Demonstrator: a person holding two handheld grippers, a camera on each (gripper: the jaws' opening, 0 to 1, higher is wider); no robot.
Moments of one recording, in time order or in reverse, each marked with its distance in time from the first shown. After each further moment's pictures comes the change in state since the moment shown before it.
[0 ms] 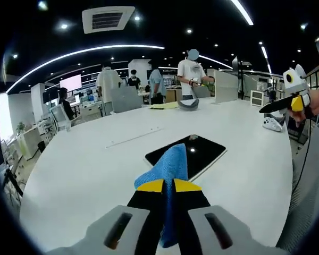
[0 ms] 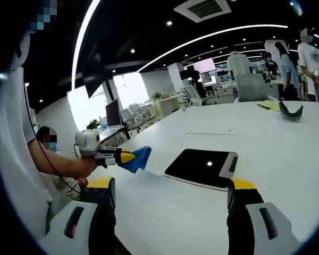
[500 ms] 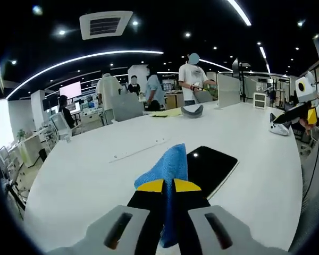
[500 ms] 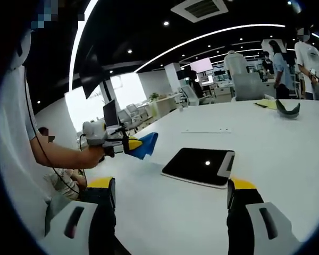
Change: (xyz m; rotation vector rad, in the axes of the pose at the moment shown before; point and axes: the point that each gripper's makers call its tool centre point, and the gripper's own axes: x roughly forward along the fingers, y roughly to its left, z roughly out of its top) left arm 0.038 0.021 0.030 0.026 -0.037 -0.002; right arm -0.001 -0.005 -0.003 0.011 0.002 -0.021
